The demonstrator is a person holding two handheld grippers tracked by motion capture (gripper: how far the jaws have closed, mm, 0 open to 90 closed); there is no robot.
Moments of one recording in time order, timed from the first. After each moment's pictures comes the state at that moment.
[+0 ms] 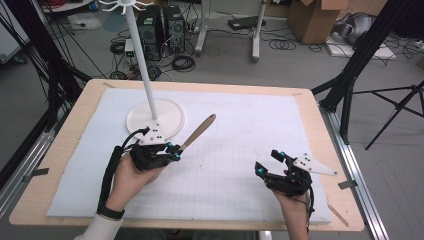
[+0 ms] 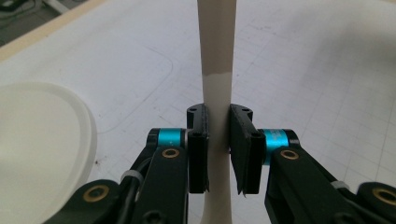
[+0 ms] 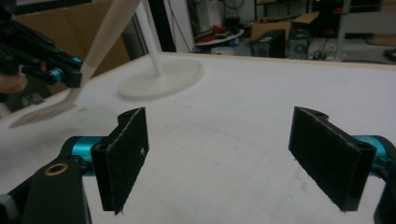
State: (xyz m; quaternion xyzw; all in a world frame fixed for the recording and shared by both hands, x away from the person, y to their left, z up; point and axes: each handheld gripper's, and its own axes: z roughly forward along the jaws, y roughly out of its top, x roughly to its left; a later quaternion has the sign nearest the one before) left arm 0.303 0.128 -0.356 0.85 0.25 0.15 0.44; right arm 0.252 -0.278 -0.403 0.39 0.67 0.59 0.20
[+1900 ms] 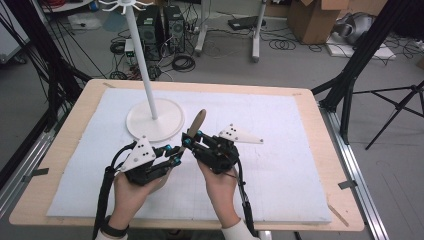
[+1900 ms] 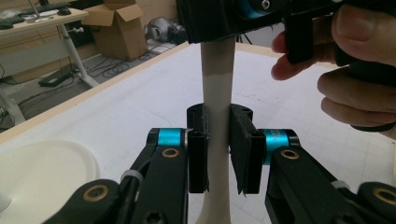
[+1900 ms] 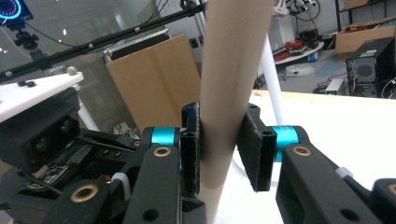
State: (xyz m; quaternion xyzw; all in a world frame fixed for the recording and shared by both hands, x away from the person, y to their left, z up) left arm 0.258 0.131 -0.353 0.77 0.23 0.22 0.56; right arm 0.283 -0.098 -0.340 0.33 0.65 0.68 0.08
